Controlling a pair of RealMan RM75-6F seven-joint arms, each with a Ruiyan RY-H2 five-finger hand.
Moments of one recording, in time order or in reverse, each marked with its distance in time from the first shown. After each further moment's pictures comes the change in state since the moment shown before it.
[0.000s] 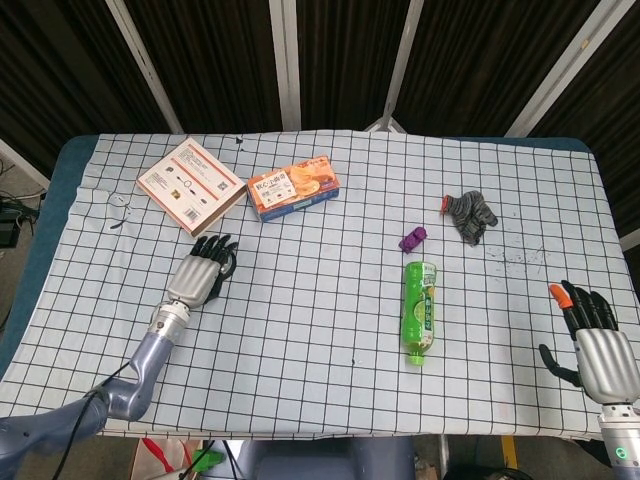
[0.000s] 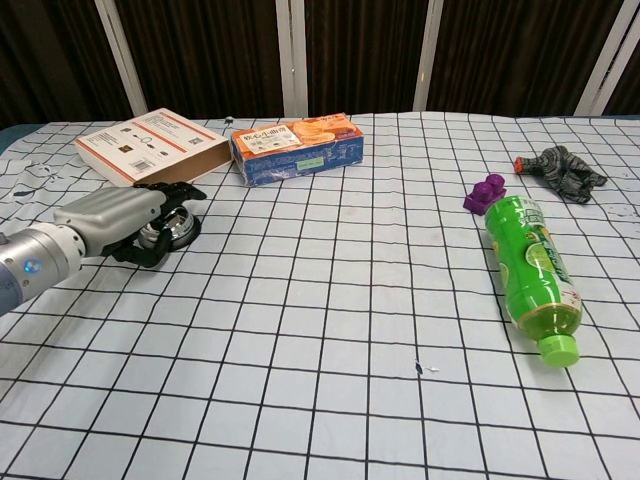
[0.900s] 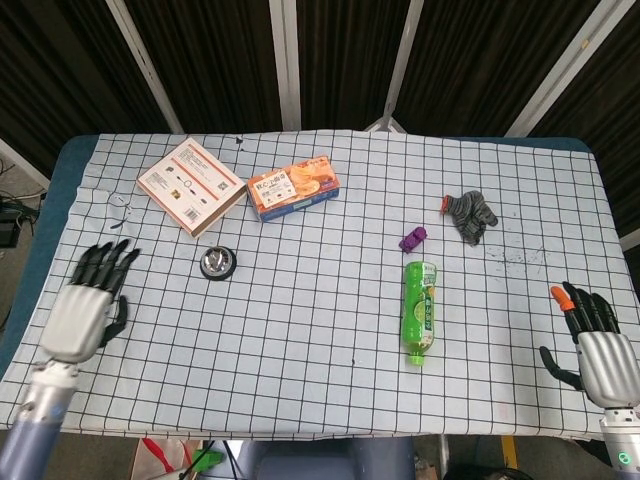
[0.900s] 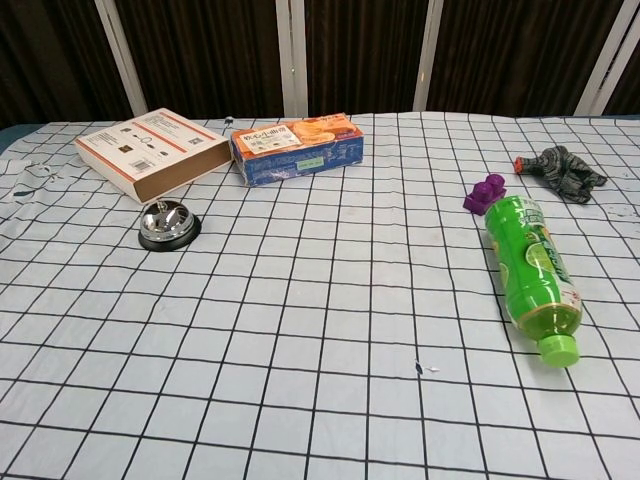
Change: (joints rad) left arm 0.419 0.698 0.174 -0.934 0.205 0.644 0.153; right arm -0.012 0.006 -0.007 -0.011 -0.020 0.027 0.008
